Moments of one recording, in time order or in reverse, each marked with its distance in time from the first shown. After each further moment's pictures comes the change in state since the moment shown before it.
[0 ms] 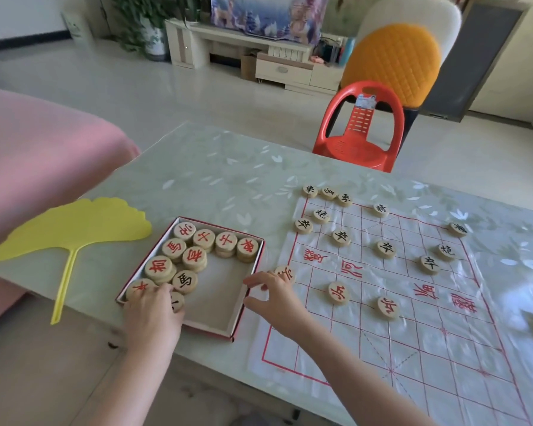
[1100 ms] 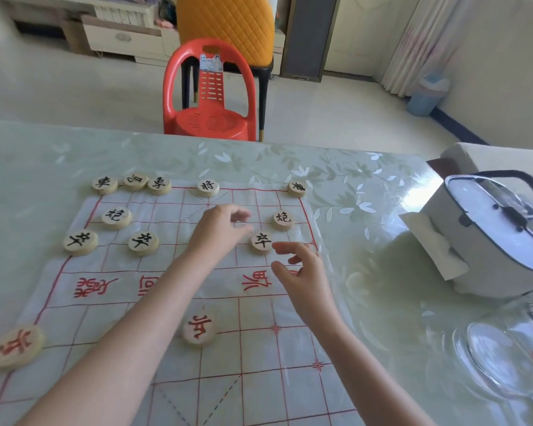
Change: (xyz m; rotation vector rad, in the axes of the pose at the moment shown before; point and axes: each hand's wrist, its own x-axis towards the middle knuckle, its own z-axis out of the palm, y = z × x) left_hand 0.005 0.443 0.101 -0.637 -0.409 0.669; right_hand -0.081 0.247 -0.208 0.296 0.745 0.259
